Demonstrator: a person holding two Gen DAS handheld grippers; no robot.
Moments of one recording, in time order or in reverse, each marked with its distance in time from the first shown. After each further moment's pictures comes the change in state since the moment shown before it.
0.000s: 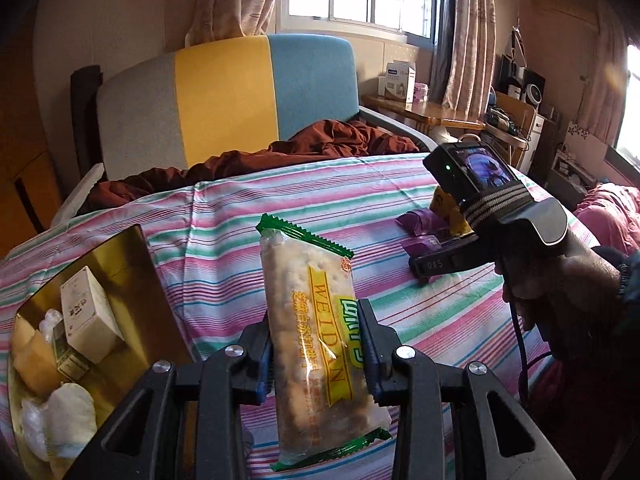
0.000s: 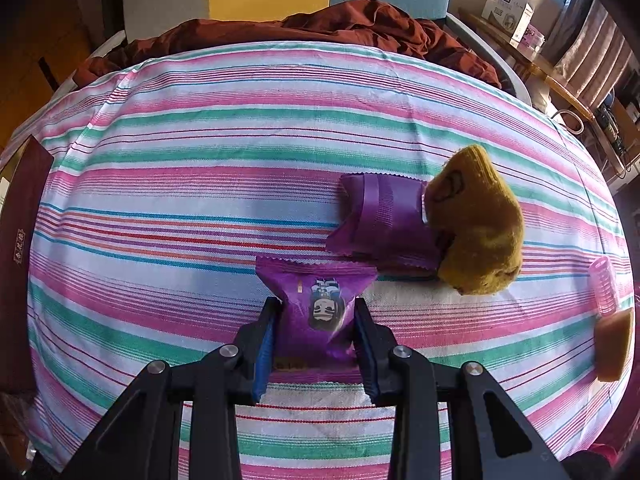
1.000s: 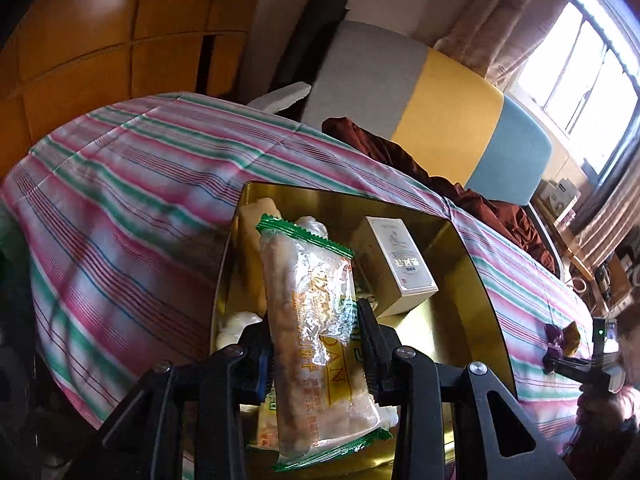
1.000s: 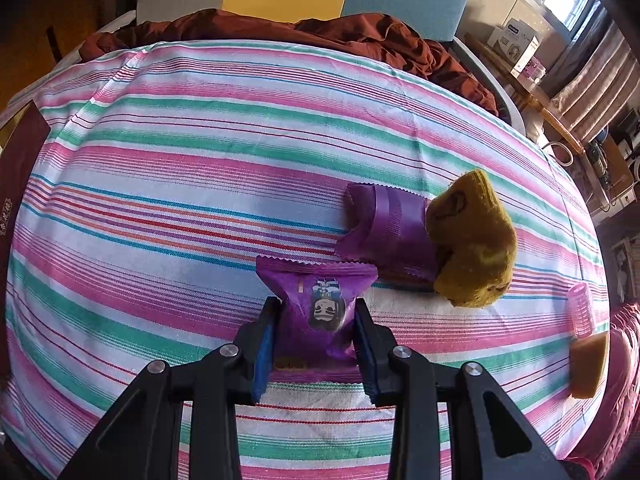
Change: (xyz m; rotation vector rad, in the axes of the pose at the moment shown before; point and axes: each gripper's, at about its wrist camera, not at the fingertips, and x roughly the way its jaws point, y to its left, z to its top) left arm -0.090 0.271 -0.087 -0.657 0.008 0.266; right arm -0.001 0.011 -0.001 -0.095 -0.025 -0.097
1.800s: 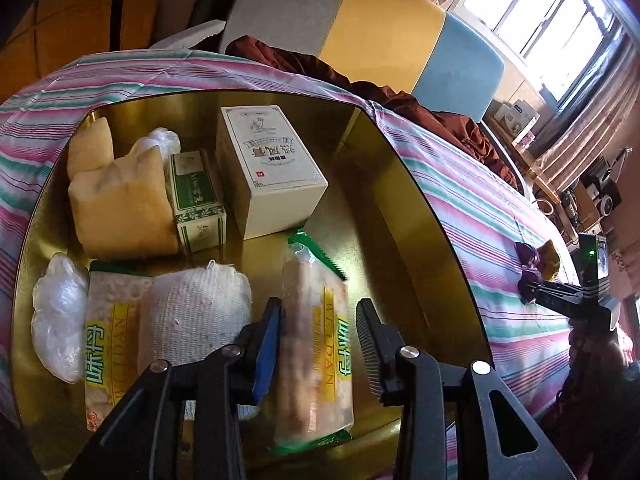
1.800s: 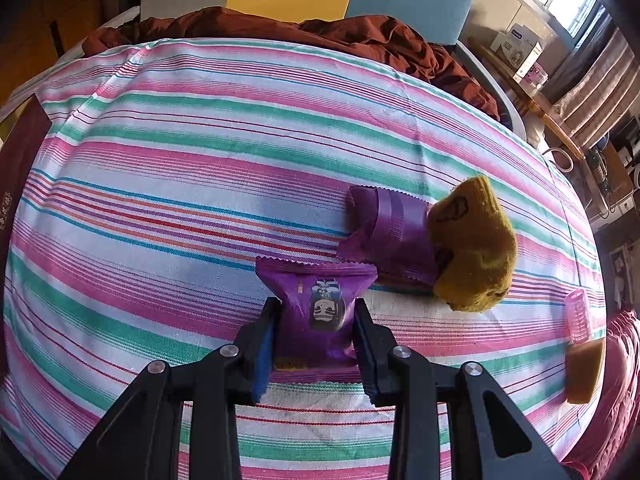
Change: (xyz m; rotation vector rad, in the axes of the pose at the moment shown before) left arm 0.067 -0.090 -0.042 0.165 0.236 -0.150; right arm -0.001 0.002 0.003 -0.009 -0.001 -0.010
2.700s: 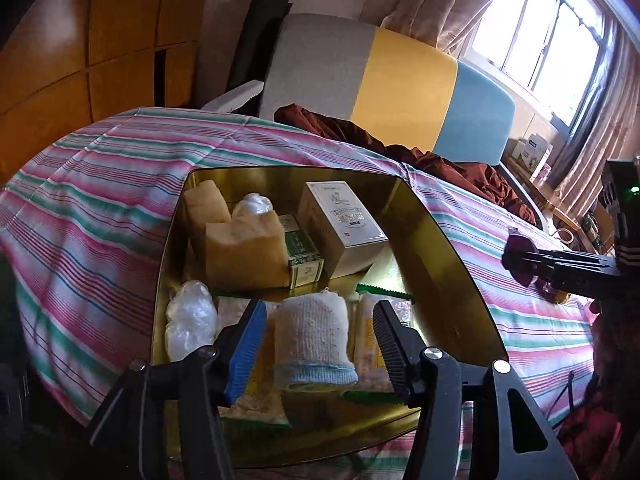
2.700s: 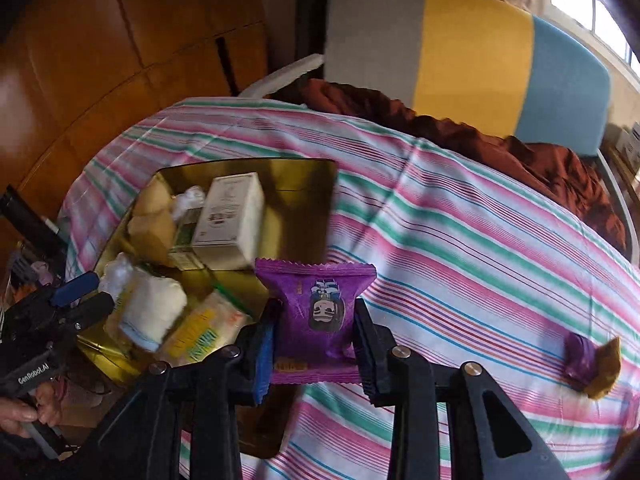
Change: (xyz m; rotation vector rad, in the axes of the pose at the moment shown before) left arm -0.082 0.038 -0.015 0.002 -0.211 0.121; right arm -0.116 0.205 0.048 -0.273 -0.213 0.442
